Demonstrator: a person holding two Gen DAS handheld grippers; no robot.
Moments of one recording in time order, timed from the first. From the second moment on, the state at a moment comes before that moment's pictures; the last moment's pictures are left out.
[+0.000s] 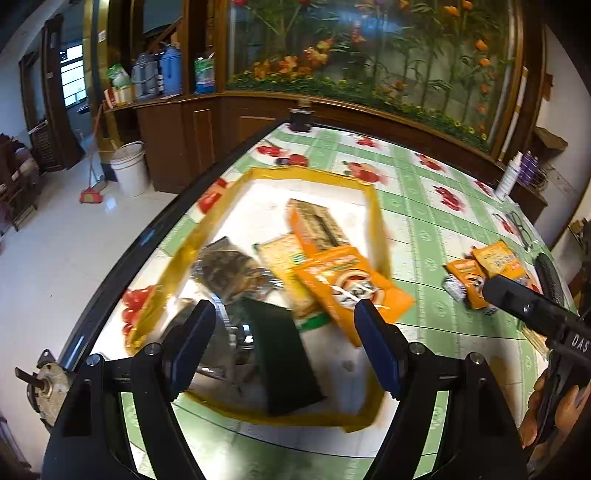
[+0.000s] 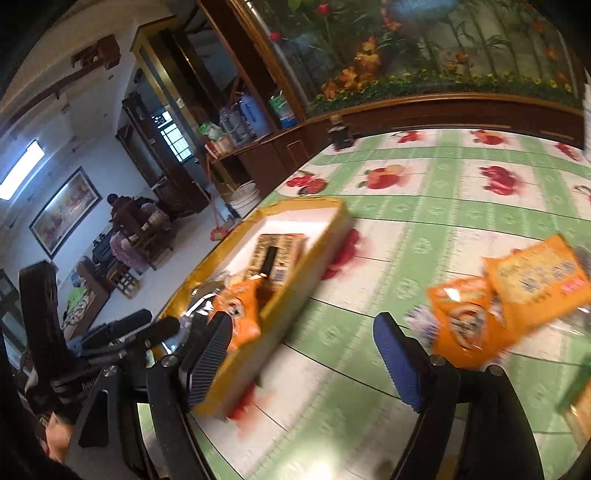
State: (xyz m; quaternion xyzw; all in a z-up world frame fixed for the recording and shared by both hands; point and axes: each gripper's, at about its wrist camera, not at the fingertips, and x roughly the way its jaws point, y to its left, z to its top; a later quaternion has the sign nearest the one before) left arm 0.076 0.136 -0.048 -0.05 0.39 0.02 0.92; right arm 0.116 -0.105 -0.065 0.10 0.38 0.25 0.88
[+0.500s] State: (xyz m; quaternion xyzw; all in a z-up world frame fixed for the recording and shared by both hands) left arm 0.090 0.038 -0.059 0.00 0.42 -0.08 0.91; right arm 0.085 -0.271 -0.078 0.11 0.38 0.12 0.91
